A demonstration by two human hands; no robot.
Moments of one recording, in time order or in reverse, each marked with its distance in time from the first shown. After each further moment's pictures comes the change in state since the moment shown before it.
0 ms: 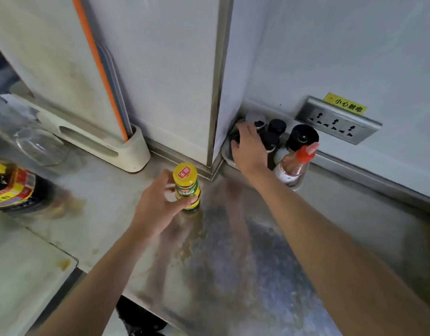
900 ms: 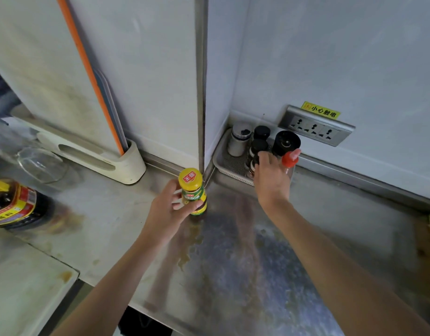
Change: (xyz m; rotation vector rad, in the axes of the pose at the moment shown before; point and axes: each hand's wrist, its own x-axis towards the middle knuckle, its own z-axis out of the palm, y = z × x) left_hand -0.012 0.019 0.015 -0.203 -0.081 0.118; right_hand -0.067 0.033 -0.043 -0.364 0.105 0.120
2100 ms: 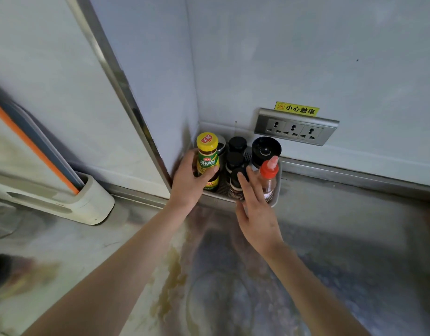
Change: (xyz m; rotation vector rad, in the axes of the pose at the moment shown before) left_hand 0.141 0.005 0.095 0.013 -0.031 0.138; right_hand -0.027 0.034 0.042 0.555 0.055 -0.121
